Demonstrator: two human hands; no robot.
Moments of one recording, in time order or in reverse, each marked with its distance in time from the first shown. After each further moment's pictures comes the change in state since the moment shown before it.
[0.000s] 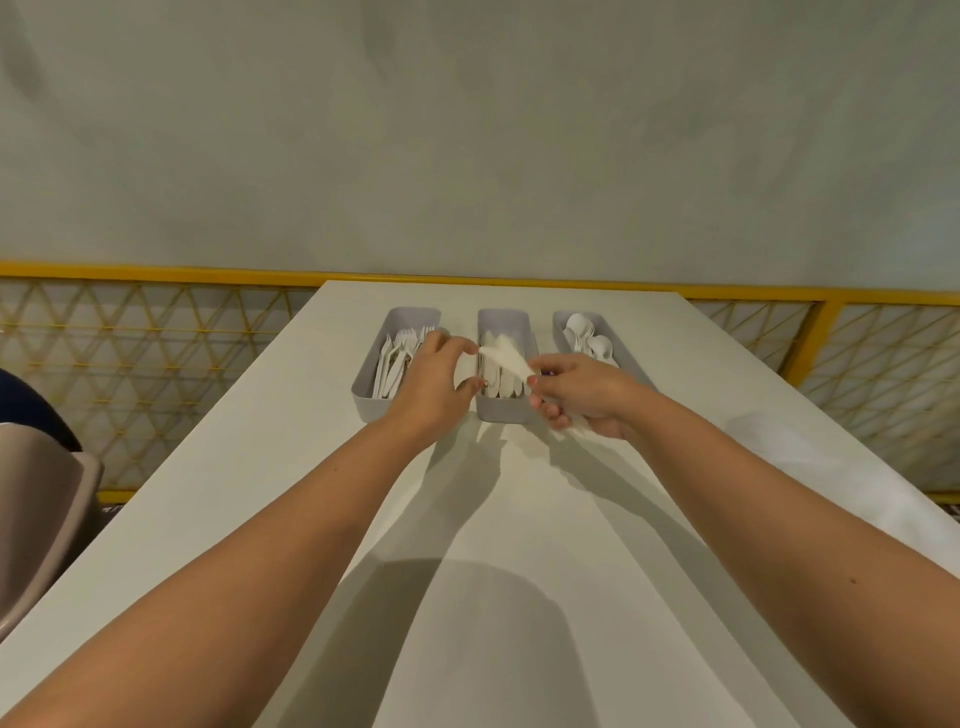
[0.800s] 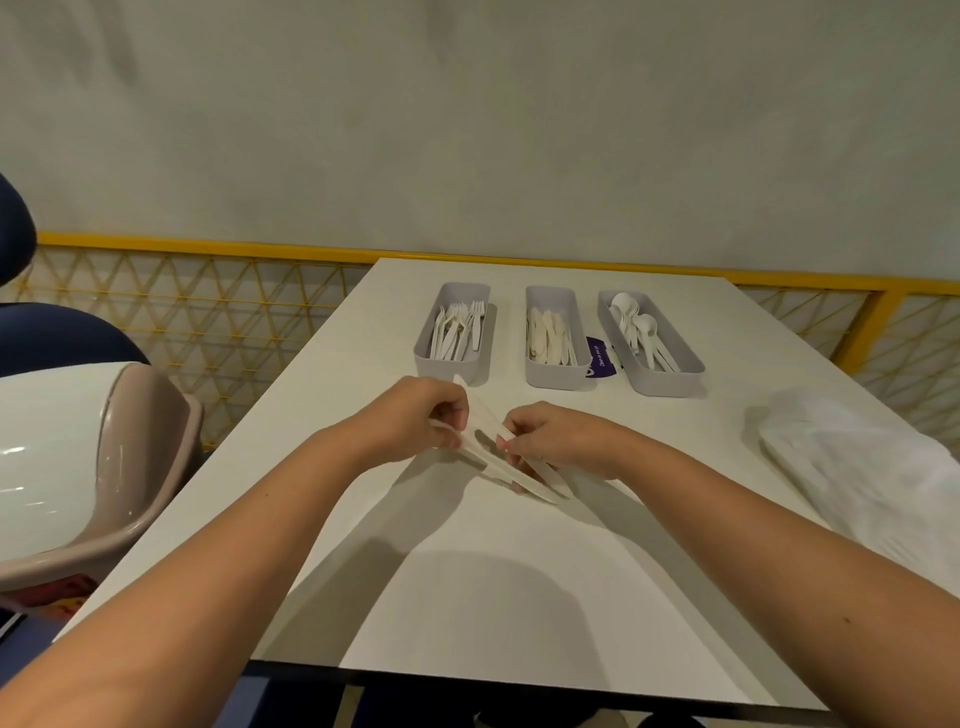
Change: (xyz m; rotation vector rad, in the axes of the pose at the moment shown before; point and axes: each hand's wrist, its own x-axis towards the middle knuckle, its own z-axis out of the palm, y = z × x) left_hand -0.085 -0.041 -0.064 0.071 -0.392 0.037; right_hand -0.042 0.024 0.082 -0.450 -0.284 -0.054
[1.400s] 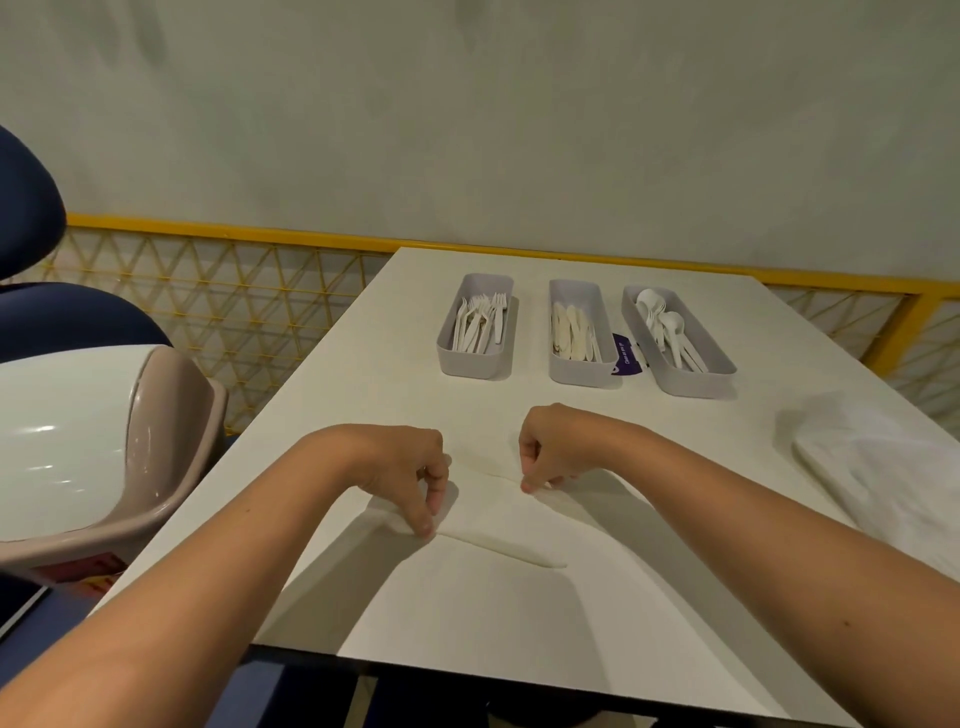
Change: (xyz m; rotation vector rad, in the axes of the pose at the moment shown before) left_hand -0.033 -0.009 -0.008 0.256 -0.547 -0.135; right_hand 0.015 -0.021 0.010 -0.611 -0.111 0.071
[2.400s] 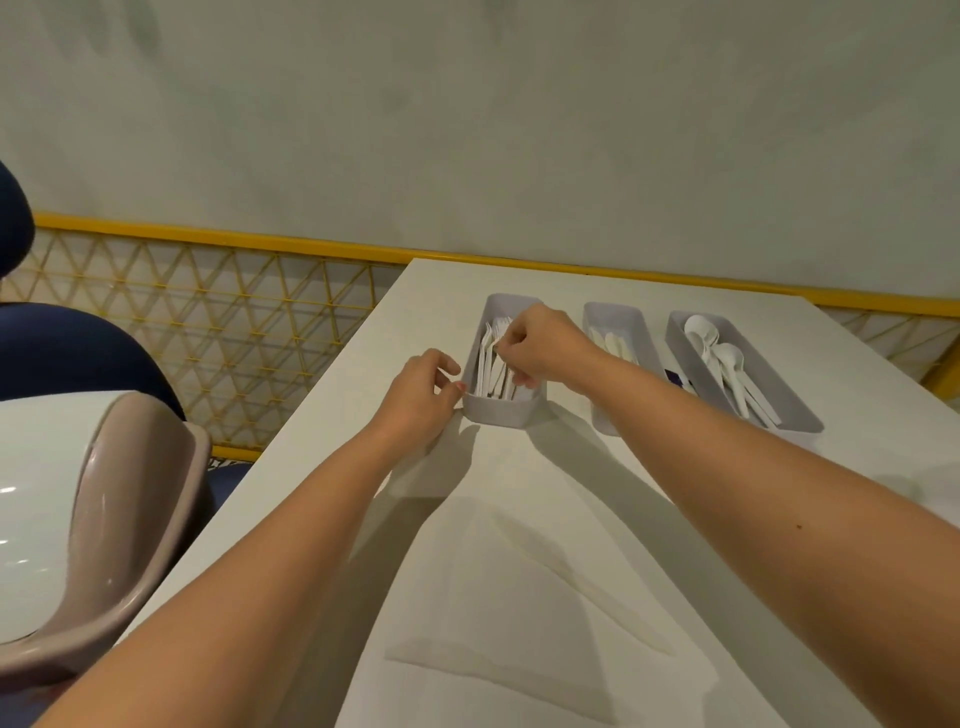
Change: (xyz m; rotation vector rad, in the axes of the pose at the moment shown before) left_hand 0.108 -0.068 -0.044 -0.695 0.866 -0.096; right_hand 0.118 -0.025 -0.094 0.383 0.453 0.110
